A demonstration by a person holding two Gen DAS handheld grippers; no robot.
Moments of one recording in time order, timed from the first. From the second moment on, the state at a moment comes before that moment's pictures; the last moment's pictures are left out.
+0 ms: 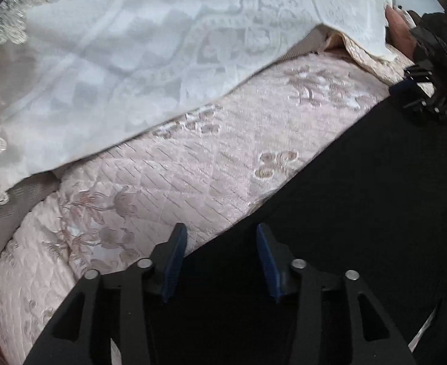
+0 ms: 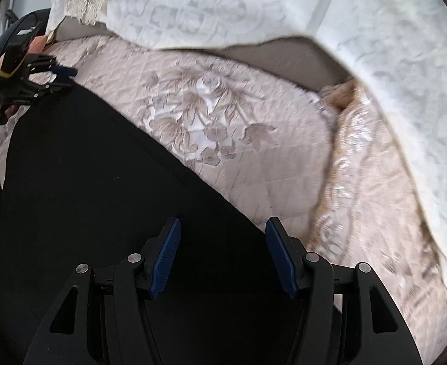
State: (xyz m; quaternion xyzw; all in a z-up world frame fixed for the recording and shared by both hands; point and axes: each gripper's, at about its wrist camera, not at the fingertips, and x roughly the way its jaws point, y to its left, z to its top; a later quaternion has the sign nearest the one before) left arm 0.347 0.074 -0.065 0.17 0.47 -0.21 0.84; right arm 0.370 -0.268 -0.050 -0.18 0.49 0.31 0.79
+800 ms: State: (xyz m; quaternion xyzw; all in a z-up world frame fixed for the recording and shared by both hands) left arm 0.275 0.058 -0.018 0.19 0.39 -0.19 0.88; right arm 0.293 -0.257 0.008 -0.23 0.41 0.30 0.83
